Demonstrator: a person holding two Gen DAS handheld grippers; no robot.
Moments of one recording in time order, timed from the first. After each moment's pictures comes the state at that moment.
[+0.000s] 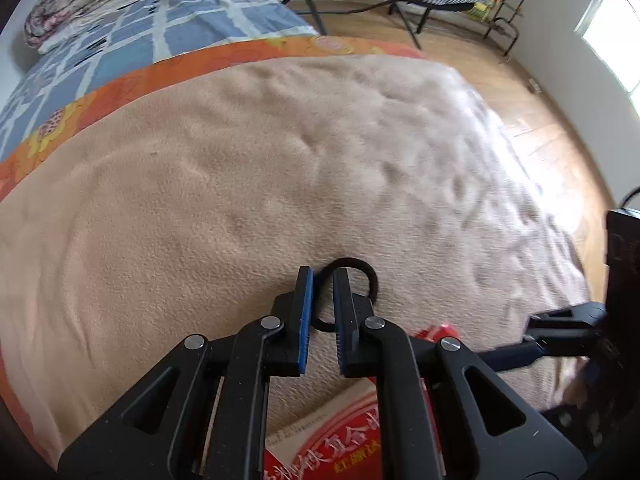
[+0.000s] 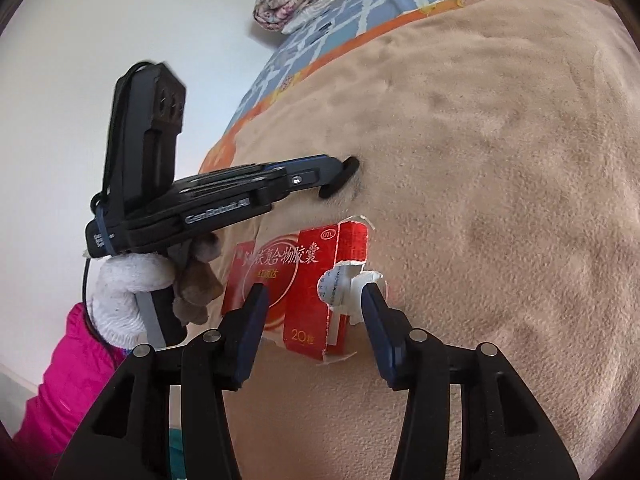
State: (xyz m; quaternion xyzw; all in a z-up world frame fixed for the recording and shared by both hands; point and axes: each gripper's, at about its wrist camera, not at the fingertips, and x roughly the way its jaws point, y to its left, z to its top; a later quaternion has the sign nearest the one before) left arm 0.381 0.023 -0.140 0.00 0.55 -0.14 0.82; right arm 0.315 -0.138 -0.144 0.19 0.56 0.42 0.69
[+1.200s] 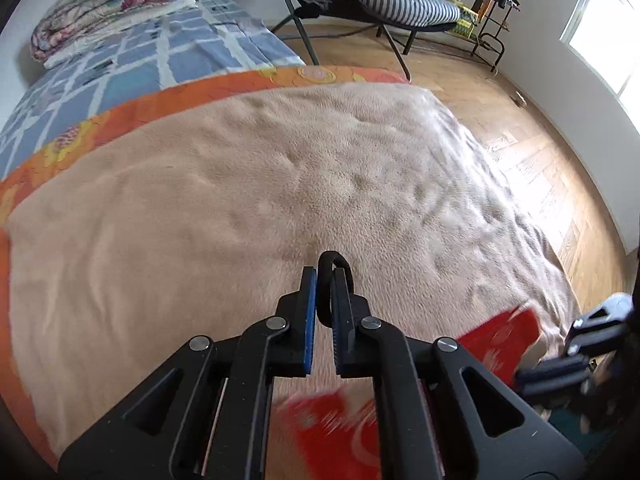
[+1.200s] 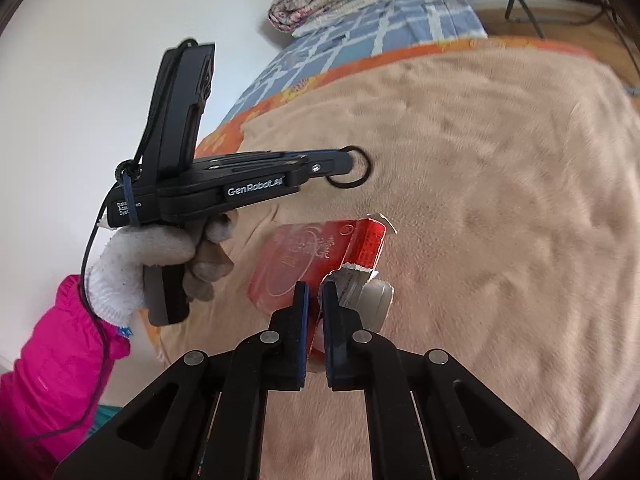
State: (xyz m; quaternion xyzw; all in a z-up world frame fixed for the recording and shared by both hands) left arm 0.337 0.030 -0.097 -0.01 0.51 -0.15 0.85; right arm 0.267 -0.139 -0.074 0.10 0.52 0.39 0.75
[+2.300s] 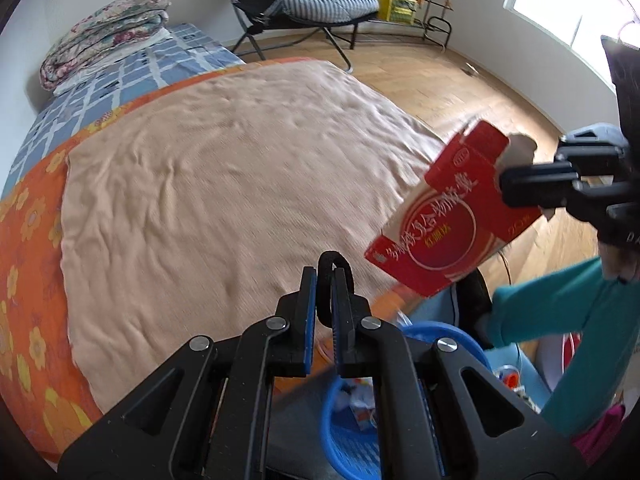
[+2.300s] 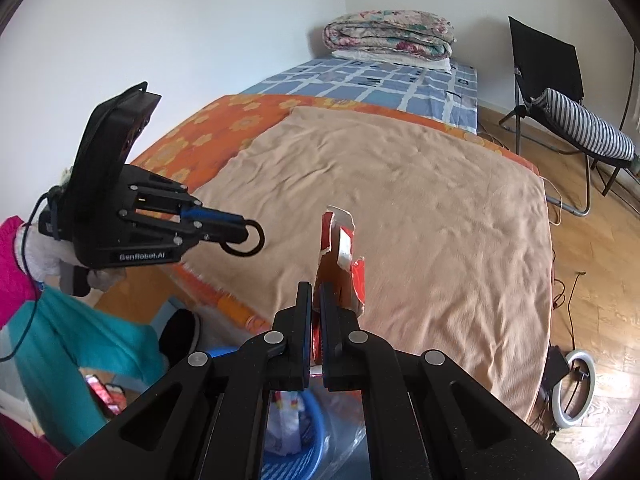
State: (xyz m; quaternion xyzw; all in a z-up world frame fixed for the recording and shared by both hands) left arm 0.048 -0.001 -0.022 0.05 0.48 -0.20 0.85; right arm 0.058 -0.167 0.029 -0.11 0.43 0.37 0.81
